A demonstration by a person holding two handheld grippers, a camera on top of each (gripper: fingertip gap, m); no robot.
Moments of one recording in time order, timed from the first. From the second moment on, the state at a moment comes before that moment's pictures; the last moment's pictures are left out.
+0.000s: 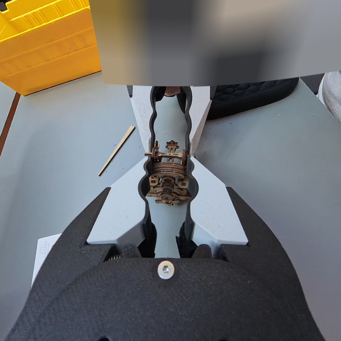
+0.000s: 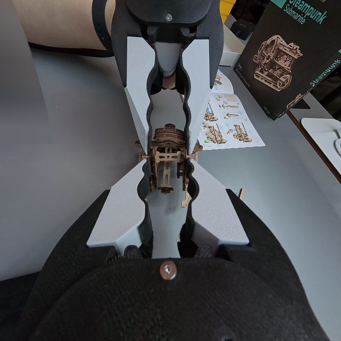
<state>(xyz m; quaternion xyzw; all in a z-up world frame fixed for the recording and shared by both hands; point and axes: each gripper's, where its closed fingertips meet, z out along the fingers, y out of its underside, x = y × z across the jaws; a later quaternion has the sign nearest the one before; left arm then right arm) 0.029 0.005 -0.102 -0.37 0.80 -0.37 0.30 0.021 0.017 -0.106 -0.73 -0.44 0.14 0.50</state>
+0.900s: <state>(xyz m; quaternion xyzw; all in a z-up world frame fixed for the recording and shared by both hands) 0.032 0.001 -0.094 -0.38 0.77 -0.40 0.33 0.028 0.011 -0.105 -0.75 -0.39 0.28 0.45</state>
